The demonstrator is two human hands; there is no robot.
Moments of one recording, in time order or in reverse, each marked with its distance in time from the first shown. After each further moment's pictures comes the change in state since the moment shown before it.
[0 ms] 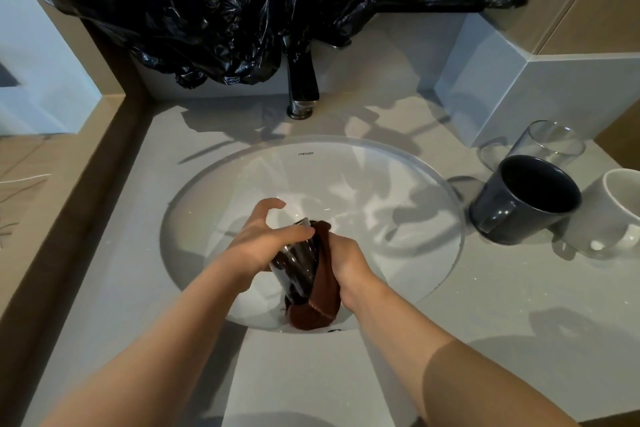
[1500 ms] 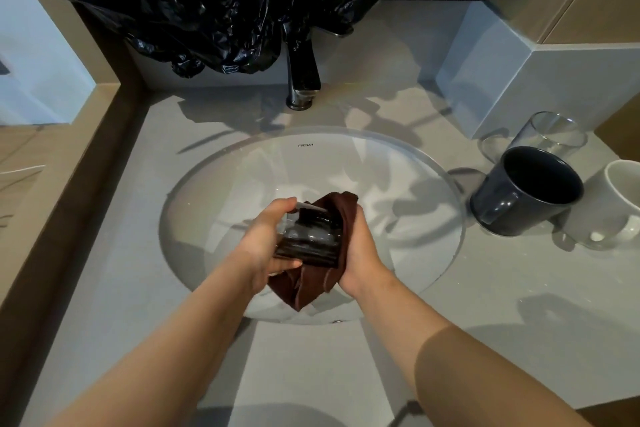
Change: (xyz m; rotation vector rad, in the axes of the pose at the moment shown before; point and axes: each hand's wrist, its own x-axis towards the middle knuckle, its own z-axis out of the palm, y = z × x) left_hand -0.004 -0.001 0.016 -0.421 0.019 -0.148; right_hand 0.002 -0.003 -0.005 0.324 -0.110 -0.097
